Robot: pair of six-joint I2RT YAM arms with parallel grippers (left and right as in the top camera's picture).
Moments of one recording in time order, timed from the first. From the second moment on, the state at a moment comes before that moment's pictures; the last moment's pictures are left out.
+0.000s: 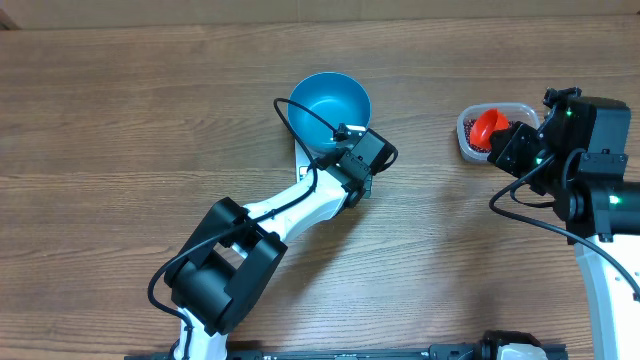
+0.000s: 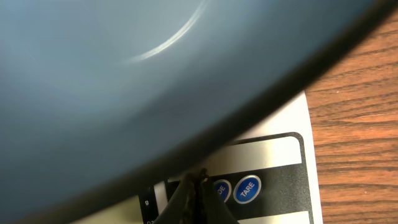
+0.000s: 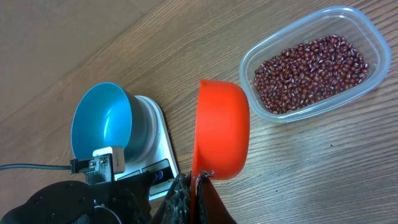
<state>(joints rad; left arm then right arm) -0.73 2.00 1.28 -0.42 -0.33 -0.56 -0.07 1.17 1.21 -0.86 -0.24 0.46</state>
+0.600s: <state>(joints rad) -0.70 2.00 1.29 -0.43 -0.27 -0.59 -0.07 1.17 1.21 -0.87 -0.24 0.46</state>
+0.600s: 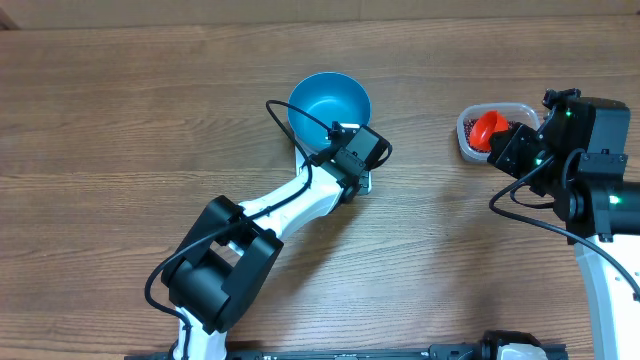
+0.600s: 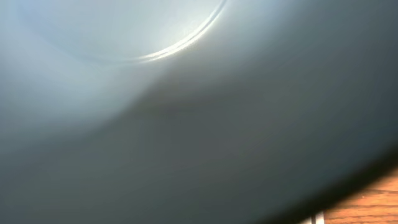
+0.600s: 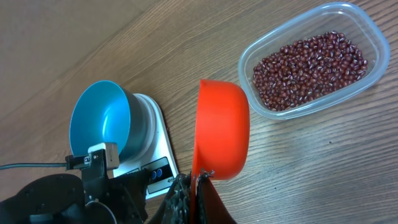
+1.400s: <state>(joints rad) -0.70 1.94 1.31 -0.50 -0.19 -0.58 -0.07 1.17 1.21 -0.86 -0.21 0.46</state>
